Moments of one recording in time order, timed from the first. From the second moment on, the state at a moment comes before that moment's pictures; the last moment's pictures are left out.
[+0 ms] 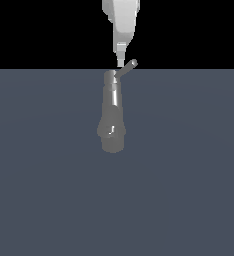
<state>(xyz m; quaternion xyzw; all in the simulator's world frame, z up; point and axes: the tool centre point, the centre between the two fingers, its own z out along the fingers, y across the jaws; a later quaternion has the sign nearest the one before) -0.008 -0.010 0.301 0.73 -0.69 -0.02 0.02</state>
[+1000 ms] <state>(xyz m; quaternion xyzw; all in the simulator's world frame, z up) 0.018 -0.041 0.291 0.72 -0.69 -0.02 0.02</state>
